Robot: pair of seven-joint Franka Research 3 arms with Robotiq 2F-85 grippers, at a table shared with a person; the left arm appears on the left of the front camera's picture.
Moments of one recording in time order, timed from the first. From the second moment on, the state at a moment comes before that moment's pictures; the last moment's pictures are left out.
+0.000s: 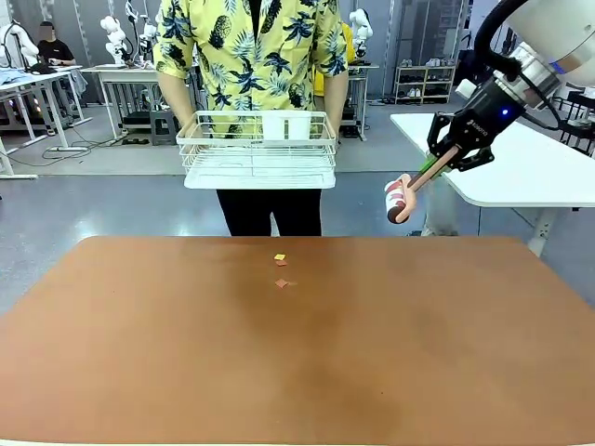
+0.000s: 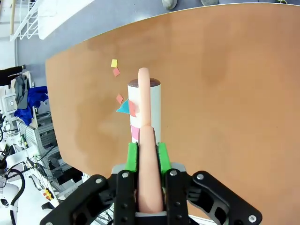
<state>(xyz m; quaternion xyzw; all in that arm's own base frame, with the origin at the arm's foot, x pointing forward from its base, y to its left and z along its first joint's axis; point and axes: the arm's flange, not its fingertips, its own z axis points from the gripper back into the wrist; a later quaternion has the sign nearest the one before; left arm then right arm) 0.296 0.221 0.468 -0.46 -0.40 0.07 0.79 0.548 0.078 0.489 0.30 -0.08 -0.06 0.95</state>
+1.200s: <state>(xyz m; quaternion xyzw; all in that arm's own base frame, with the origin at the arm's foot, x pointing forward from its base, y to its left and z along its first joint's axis) 0.297 0.222 0.468 -0.46 -0.40 0.07 0.79 0.620 0.099 0.382 0.31 -0.04 -0.03 0.95</state>
